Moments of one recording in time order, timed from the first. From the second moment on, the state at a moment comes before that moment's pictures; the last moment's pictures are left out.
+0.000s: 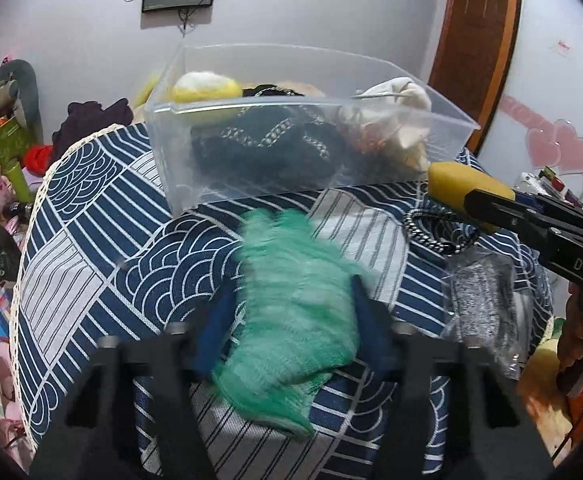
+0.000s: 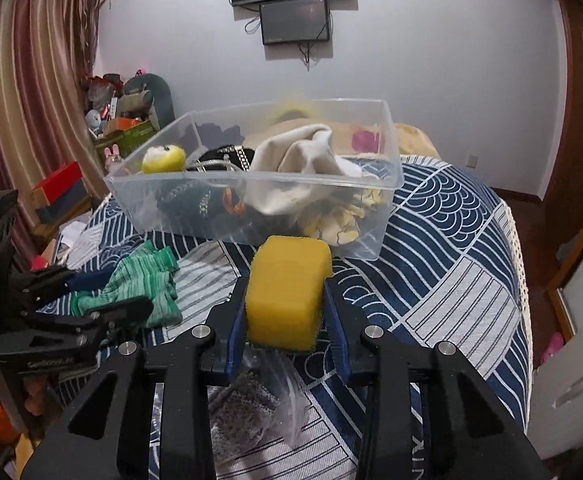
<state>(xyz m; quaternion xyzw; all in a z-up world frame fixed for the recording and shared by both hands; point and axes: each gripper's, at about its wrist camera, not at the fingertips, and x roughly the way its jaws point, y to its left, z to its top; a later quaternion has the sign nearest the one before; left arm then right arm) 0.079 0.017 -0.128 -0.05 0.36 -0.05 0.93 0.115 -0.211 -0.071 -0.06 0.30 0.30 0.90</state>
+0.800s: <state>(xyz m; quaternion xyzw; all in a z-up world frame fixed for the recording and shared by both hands) 0.075 0.034 -0.015 -0.03 0.21 -0.01 0.98 0.111 -0.204 -0.006 -0.04 0.20 0.31 0.93</state>
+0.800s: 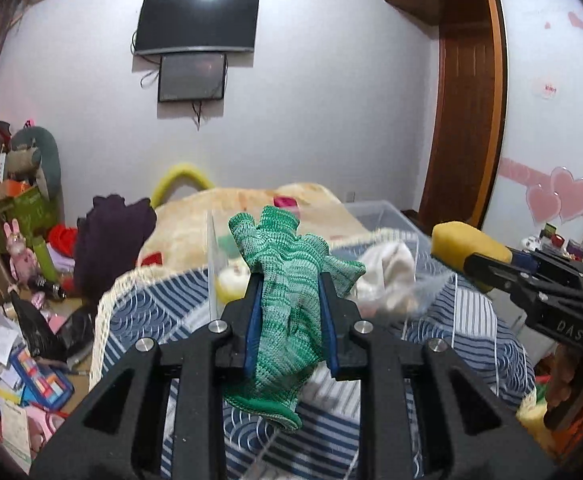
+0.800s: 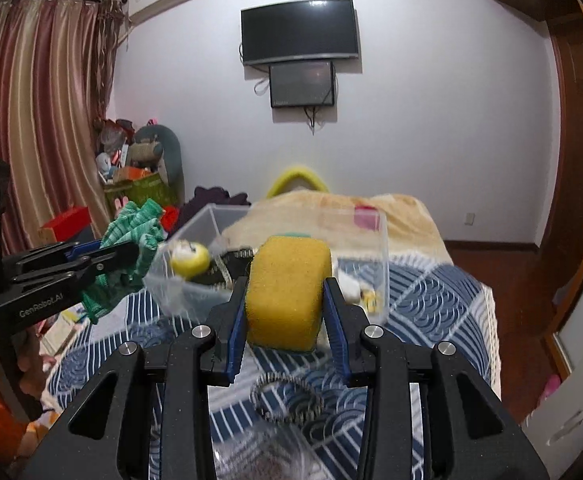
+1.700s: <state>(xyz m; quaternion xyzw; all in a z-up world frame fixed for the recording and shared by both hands) 0.170 0.017 -0.051 0.01 0.26 0.00 0.96 0.176 -0.146 -0.042 -0.07 0.27 0.32 0.91</state>
